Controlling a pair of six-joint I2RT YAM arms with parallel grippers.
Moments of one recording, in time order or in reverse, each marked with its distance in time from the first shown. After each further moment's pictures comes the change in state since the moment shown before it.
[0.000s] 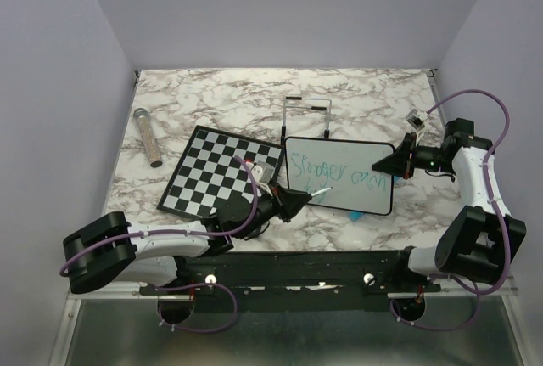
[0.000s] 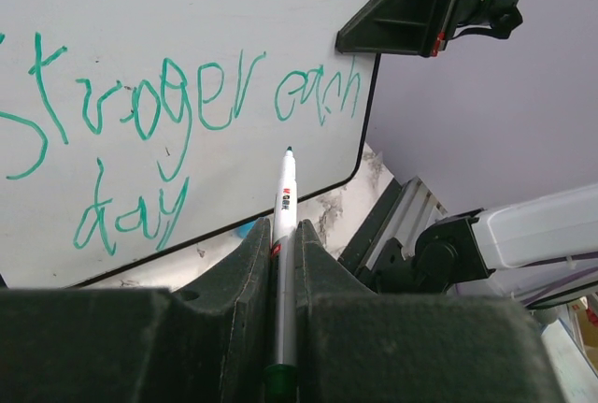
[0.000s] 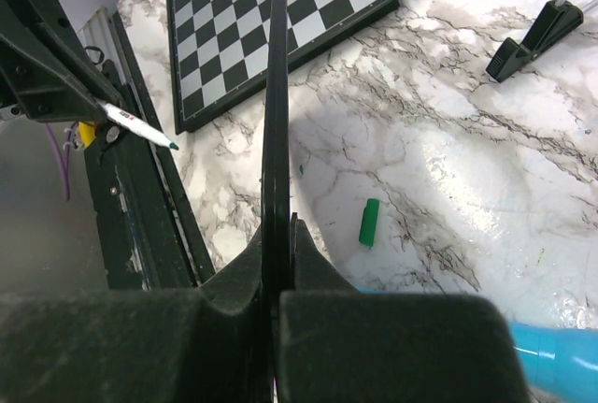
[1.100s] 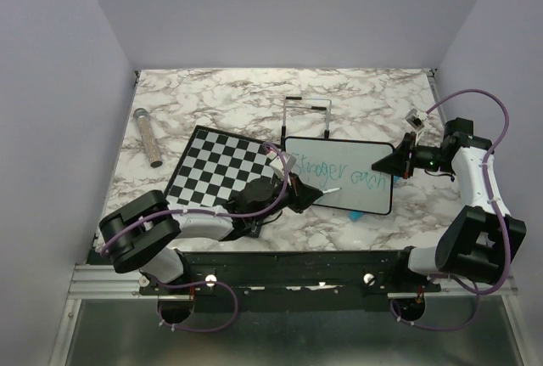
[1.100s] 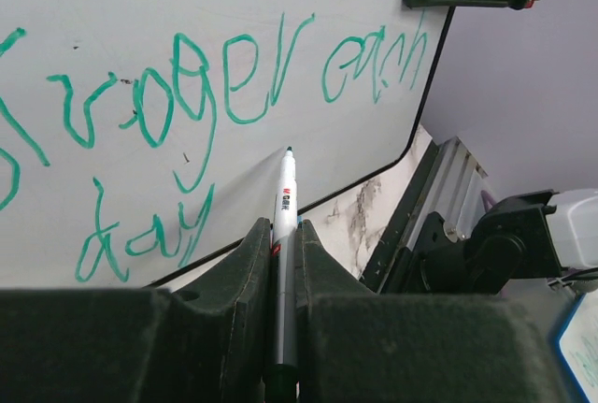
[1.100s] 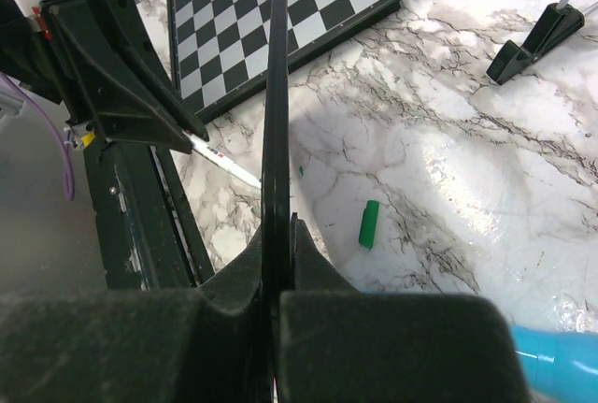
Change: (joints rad) left arm 0.098 0.286 0.151 0.012 0.189 0.020; right arm 0.006 0.000 0.000 0.010 -0.001 0.006
